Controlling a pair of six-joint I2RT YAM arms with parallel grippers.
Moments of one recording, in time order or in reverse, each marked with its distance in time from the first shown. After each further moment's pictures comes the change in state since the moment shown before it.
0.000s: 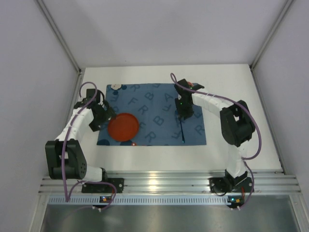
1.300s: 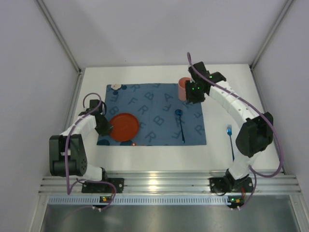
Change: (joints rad) left arm 0.025 0.034 -0.227 0.191 0.010 0.014; right arm -0.064 -0.174 0.156 -0.120 0.058 -0.023
